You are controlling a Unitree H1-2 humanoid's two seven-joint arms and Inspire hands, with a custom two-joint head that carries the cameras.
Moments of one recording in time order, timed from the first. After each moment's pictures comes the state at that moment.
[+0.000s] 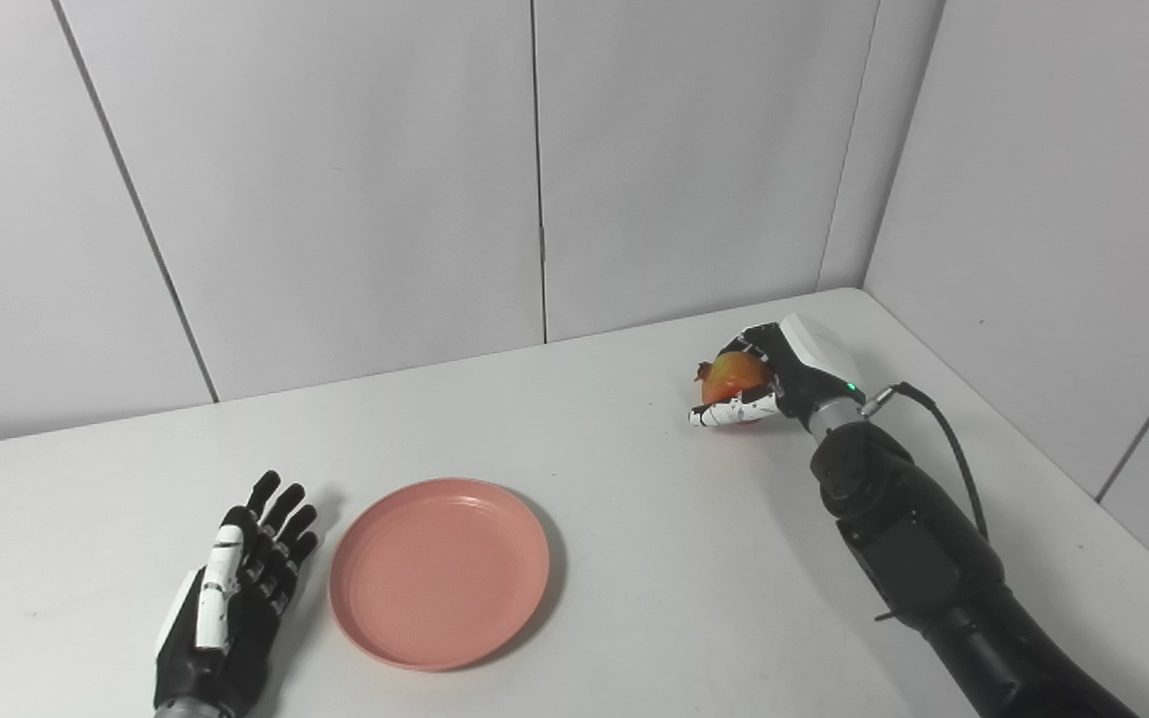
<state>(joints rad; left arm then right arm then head) -0.20 0.09 0.03 0.12 -0.33 0.18 -0.25 -0.49 -0.45 0.09 0.29 -0.51 0.28 -0.03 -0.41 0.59</state>
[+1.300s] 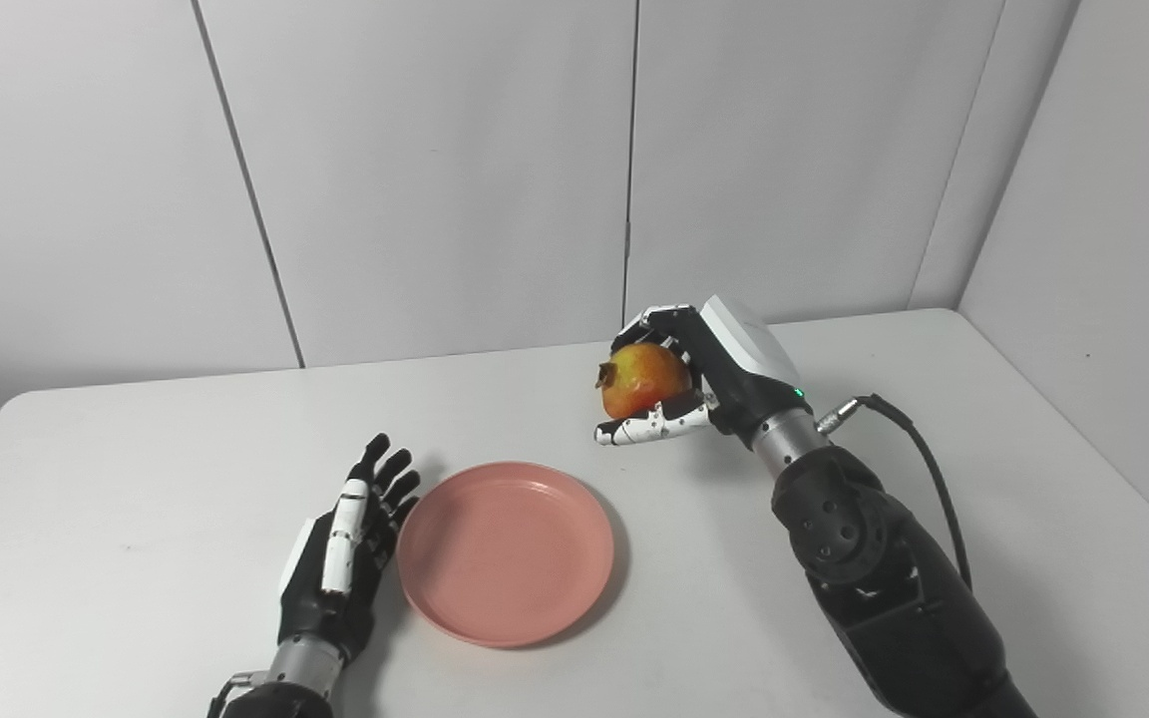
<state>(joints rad) -0.20 -0.02 -0.02 0.12 -0.17 0.16 -0.13 -0.47 -0.27 0.27 -0.12 -0.56 0.32 0.15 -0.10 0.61</state>
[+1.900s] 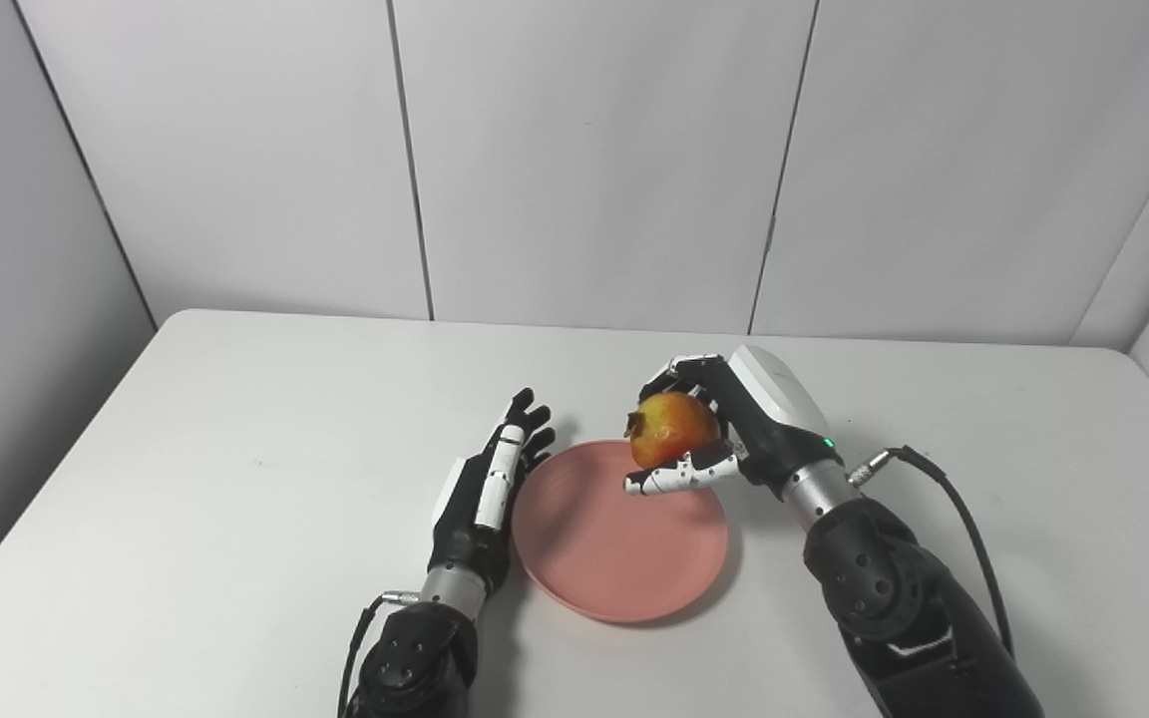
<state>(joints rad) -0.23 -0.11 -0.04 0.17 -0.06 0.11 -0.01 -0.48 -0.20 0.37 0.00 -0.57 0.25 0.18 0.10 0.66</state>
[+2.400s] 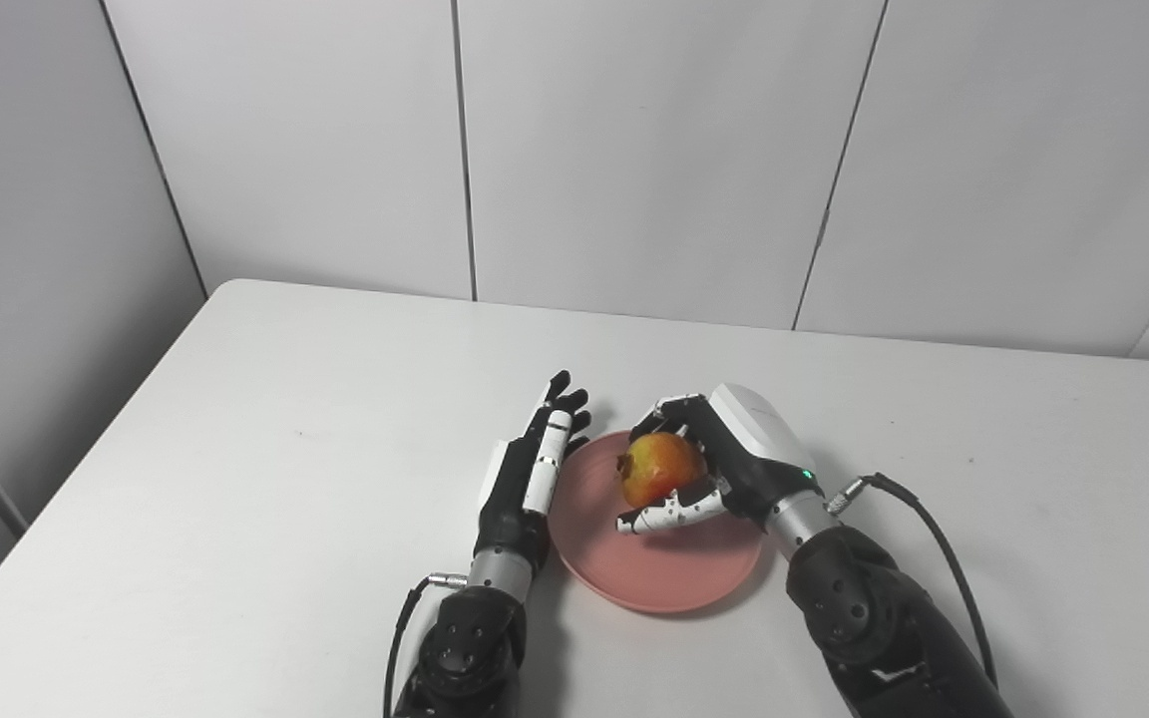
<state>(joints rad) -0.23 -0.15 -0.04 0.20 0.00 0.05 0.05 -0.47 -0.16 0.44 0.10 -0.61 0.22 0.18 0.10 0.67</state>
